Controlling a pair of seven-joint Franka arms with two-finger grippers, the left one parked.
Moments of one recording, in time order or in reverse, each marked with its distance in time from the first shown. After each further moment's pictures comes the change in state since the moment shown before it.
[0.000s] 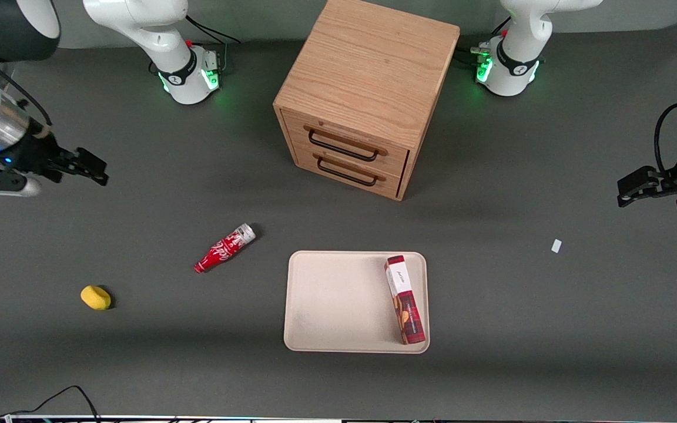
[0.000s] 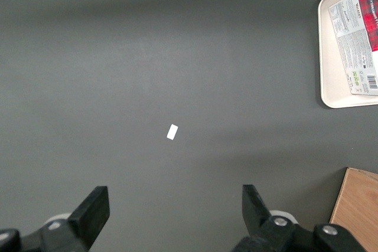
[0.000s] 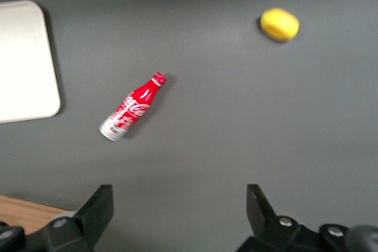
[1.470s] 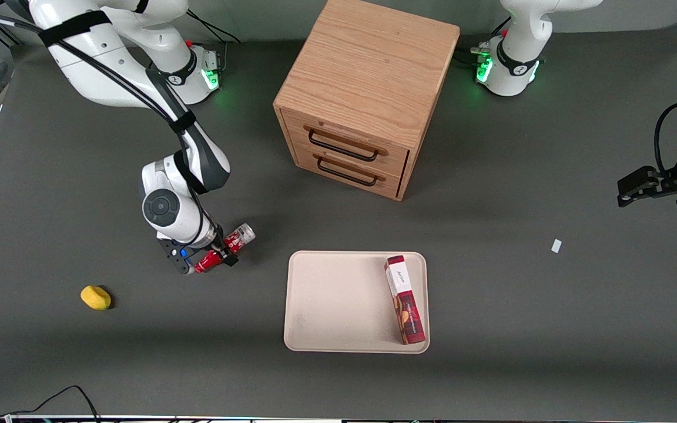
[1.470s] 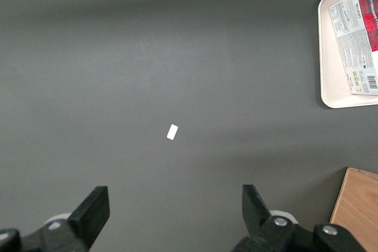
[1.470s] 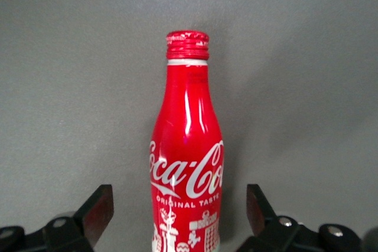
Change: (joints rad) arm 0.150 0.566 0.062 -0.183 -0.106 0.705 0.944
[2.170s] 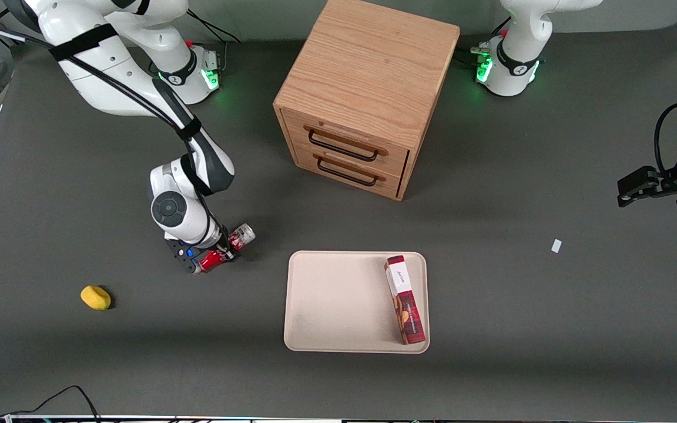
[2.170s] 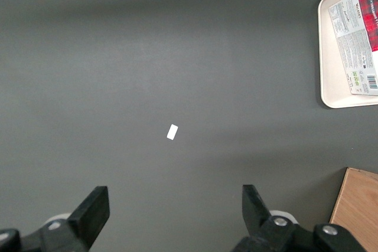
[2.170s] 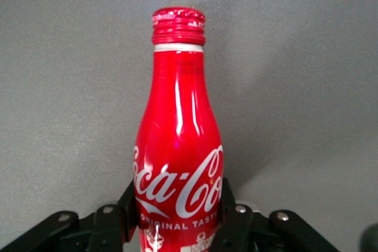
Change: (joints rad) arm 0.000 0.035 0.002 -0.013 -0.004 0.054 0.001
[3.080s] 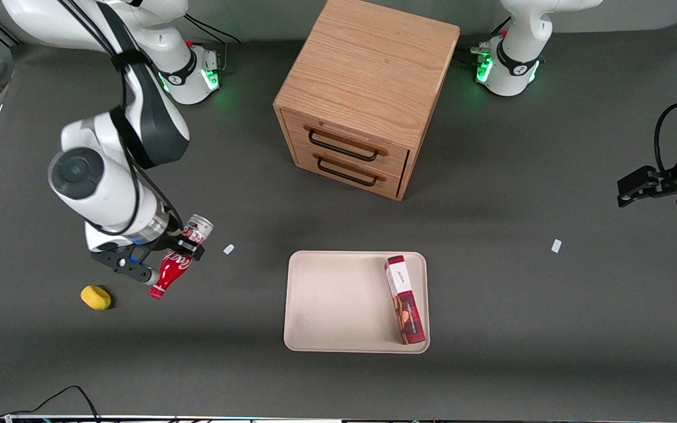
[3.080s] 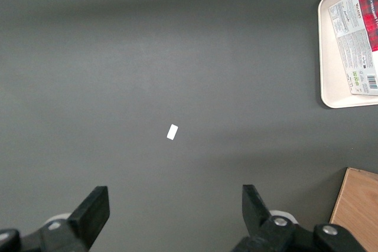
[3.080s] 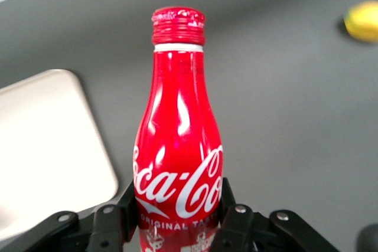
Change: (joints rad) arm -0.006 -0.204 0.021 0.453 -0.012 -0.542 -0.558
